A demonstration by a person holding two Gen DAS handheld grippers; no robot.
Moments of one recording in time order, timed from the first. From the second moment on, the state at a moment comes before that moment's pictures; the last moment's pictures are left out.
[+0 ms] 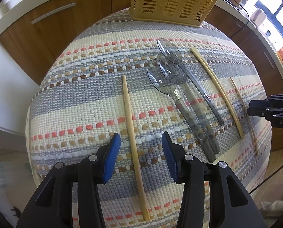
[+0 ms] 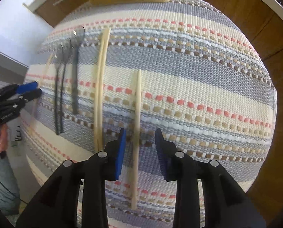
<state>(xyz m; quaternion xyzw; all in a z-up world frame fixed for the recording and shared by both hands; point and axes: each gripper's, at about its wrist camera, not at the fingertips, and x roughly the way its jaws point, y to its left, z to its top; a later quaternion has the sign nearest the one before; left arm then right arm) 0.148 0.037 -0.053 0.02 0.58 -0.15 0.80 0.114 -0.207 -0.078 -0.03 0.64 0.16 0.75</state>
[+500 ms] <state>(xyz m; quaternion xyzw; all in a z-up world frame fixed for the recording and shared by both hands) 0.137 0.015 -0.027 0.04 0.52 -0.15 0.84 0.110 -0.186 -0.045 -0.08 0.60 0.18 0.78</state>
